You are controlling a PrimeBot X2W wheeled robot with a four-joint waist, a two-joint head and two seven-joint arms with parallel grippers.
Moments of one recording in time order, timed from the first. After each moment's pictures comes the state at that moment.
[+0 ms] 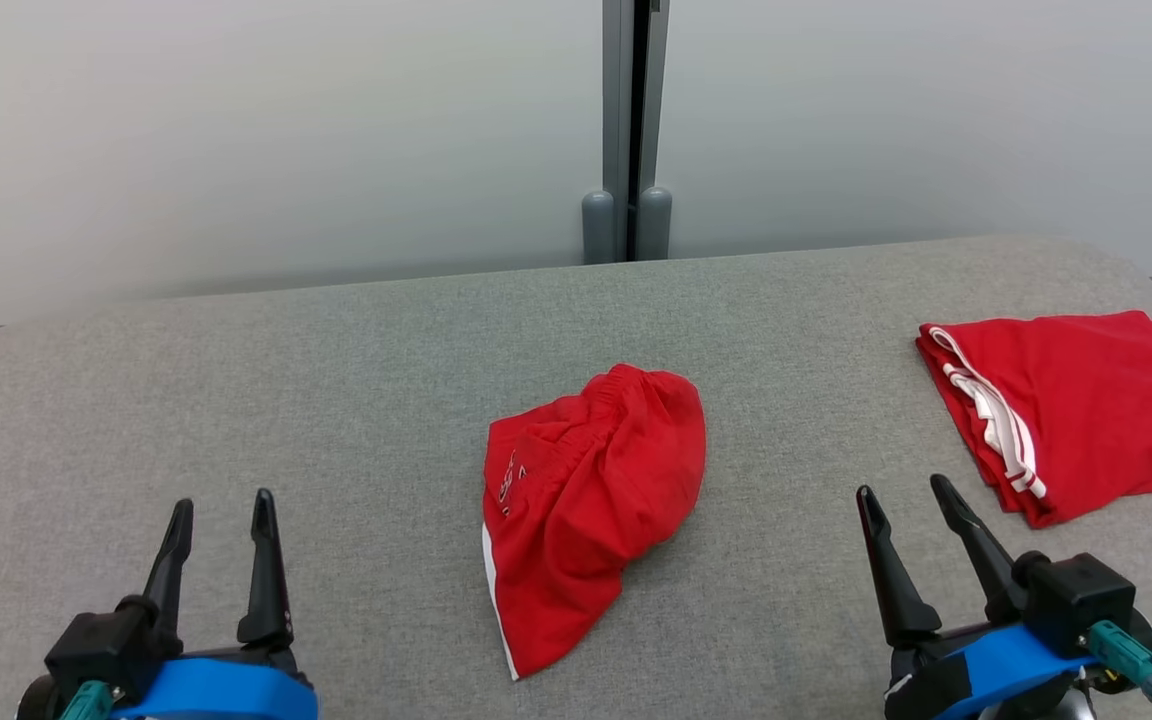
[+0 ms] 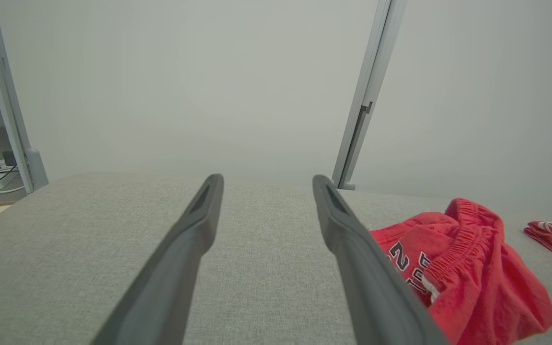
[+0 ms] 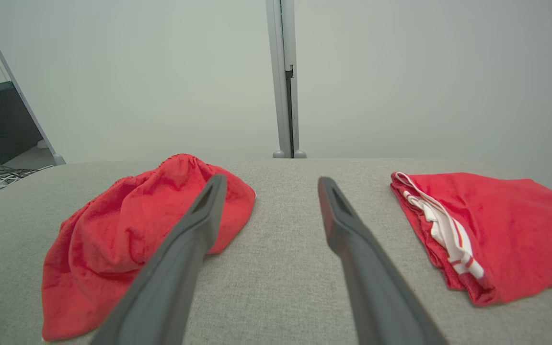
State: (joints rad) left arm 0.00 0.30 -0.26 0.14 -0.50 0.11 -0.26; right arm 0.00 -0.05 0.05 0.06 0.15 0.13 -0.09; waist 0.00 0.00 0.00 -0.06
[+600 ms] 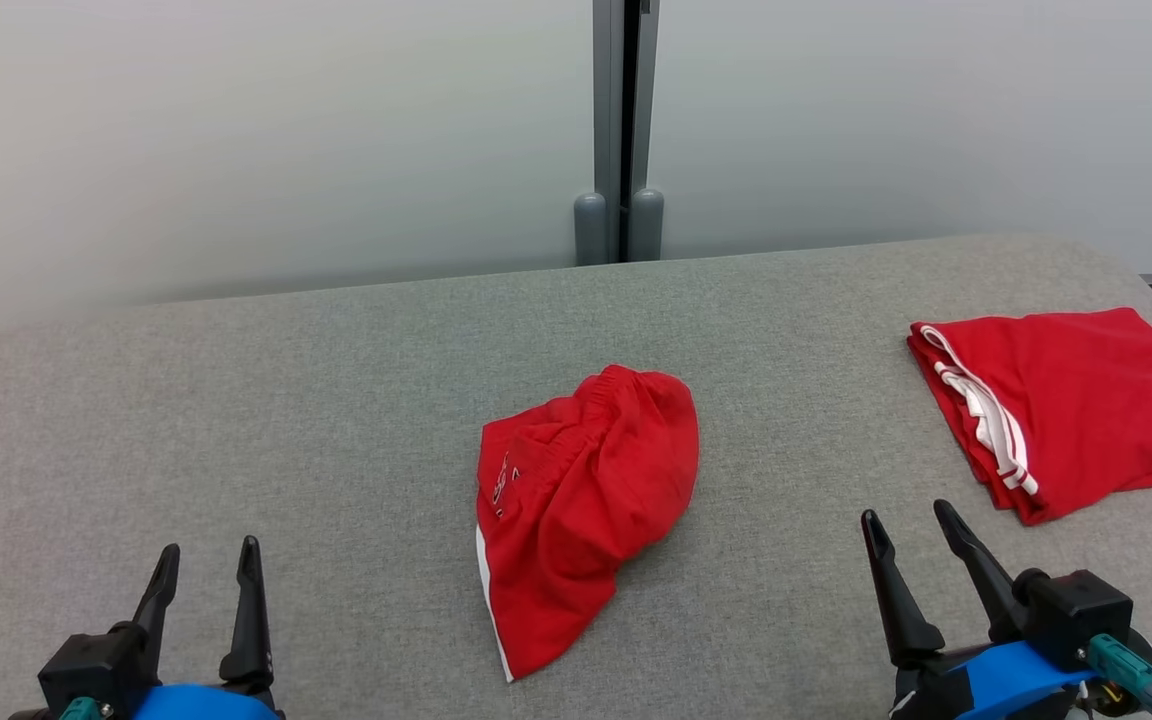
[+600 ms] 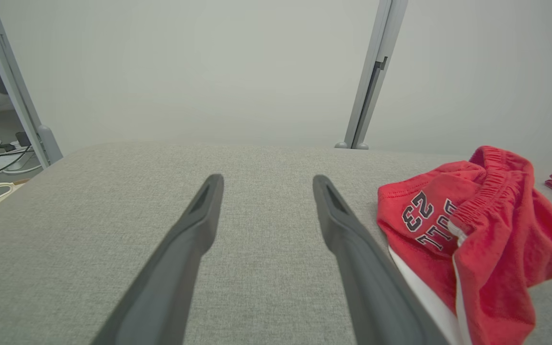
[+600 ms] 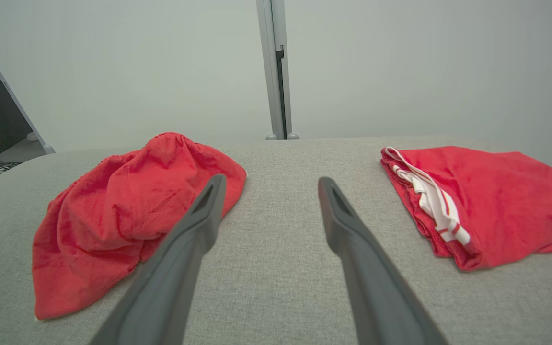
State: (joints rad) left arm 0.05 0.34 -0.24 0.16 -0.49 0.11 -0.20; right arm 0.03 -0.05 0.04 0.08 0.16 0.13 -0.08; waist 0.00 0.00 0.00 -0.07
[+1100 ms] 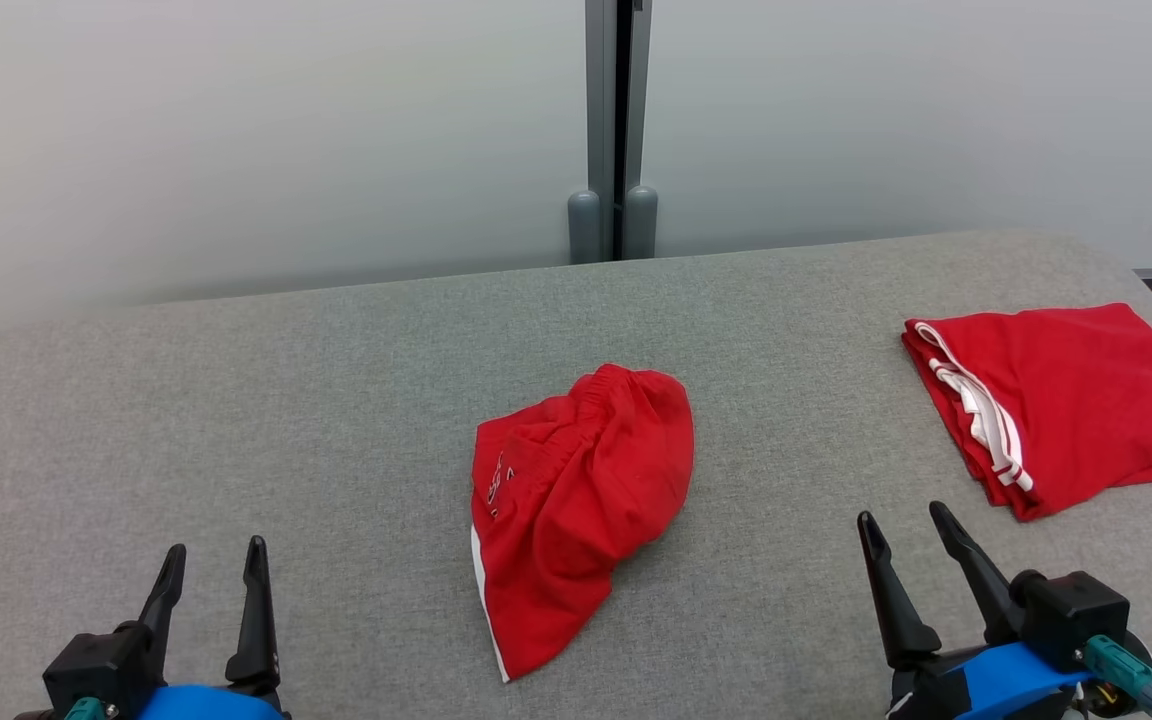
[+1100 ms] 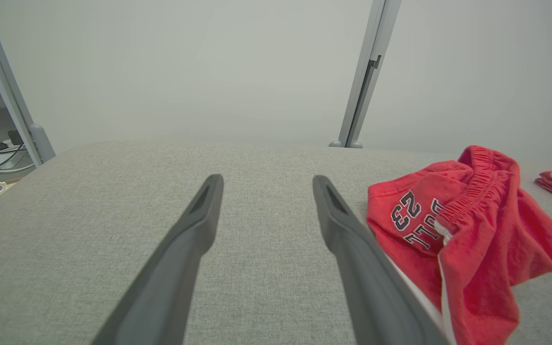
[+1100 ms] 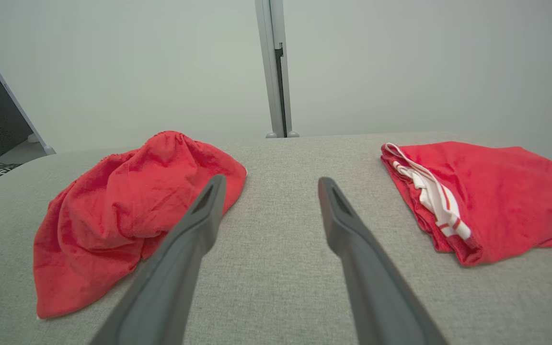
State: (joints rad) left arm 0.07 0.35 -0.25 0.11 -0.49 0.14 -0.17; right arm 0.03 -0.05 0.05 0.09 0.17 0.13 -0.08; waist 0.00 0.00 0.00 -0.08
